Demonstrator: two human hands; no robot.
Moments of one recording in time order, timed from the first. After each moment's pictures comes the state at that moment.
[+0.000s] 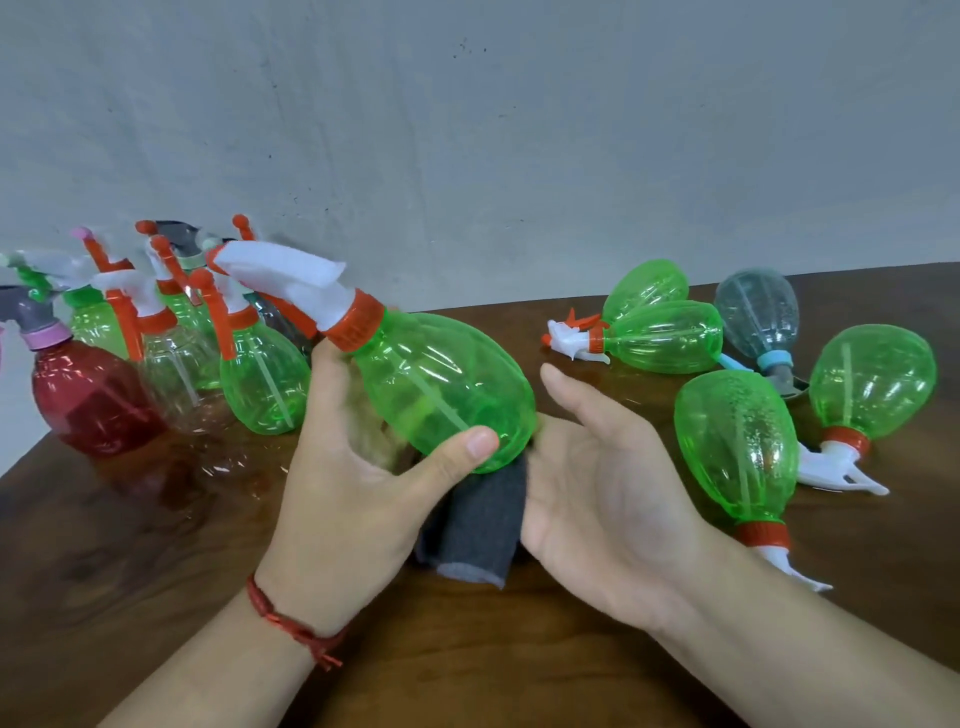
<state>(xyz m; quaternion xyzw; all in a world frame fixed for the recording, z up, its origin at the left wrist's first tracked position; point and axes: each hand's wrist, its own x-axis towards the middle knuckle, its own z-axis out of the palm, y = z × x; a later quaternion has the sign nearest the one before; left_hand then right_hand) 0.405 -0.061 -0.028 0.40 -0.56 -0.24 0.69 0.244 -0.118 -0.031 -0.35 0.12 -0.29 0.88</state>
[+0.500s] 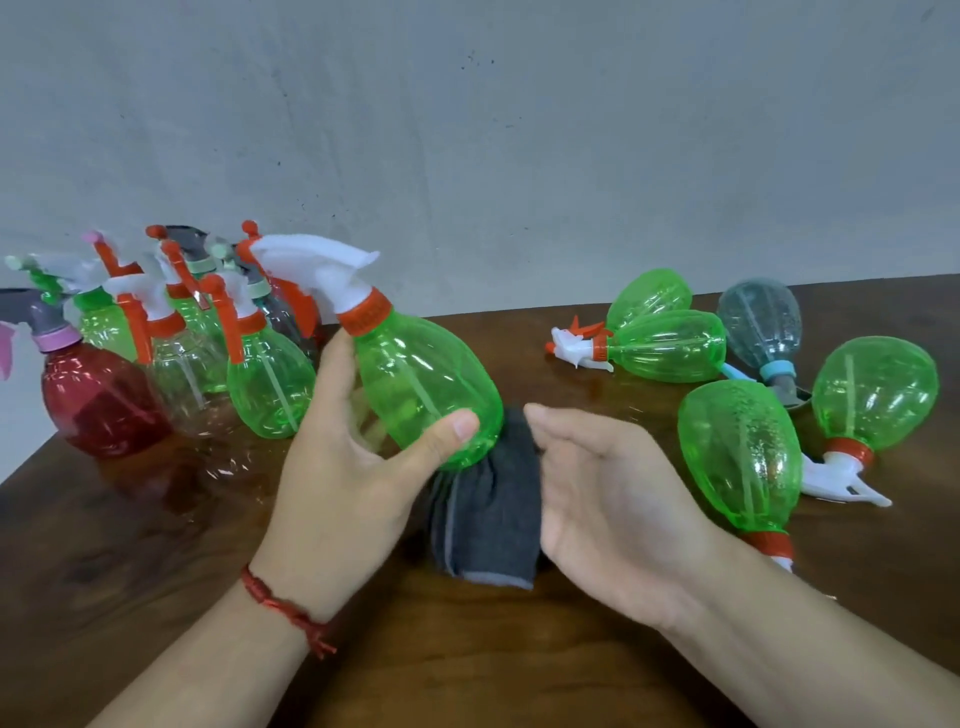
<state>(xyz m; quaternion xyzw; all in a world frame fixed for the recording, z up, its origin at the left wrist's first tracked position) 0.421 -0.067 -0.031 0.48 -0.55 -0.21 0.64 0.242 -0.122 -0.034 -0.40 0.15 -0.30 0.85</state>
